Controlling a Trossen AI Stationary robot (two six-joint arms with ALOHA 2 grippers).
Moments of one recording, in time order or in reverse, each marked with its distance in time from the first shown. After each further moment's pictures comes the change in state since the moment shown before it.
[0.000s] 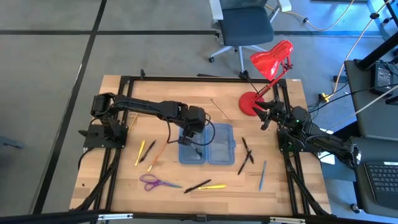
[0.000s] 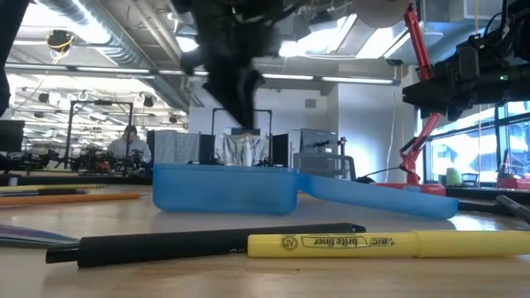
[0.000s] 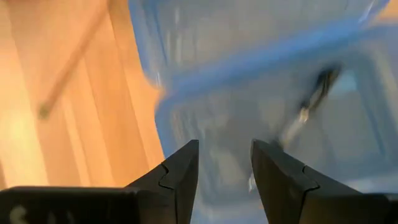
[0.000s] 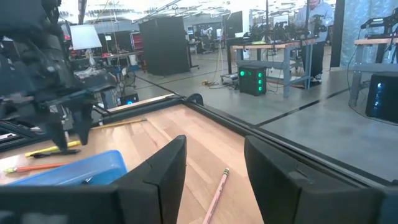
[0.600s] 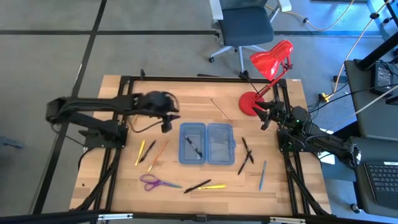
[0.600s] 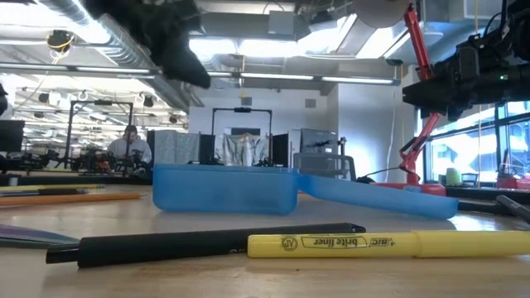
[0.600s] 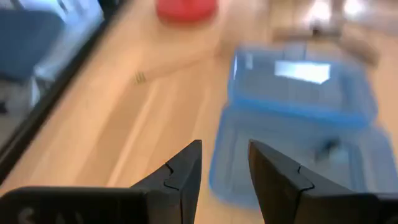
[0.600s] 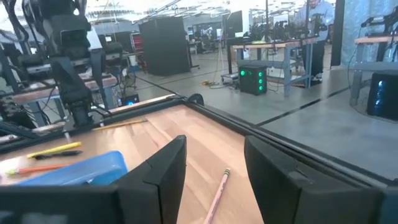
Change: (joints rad) left arm 0.152 -0.699 -0.626 0.498 0.021 -0.368; right arm 0.000 0.000 0.000 0.000 0.000 0.029
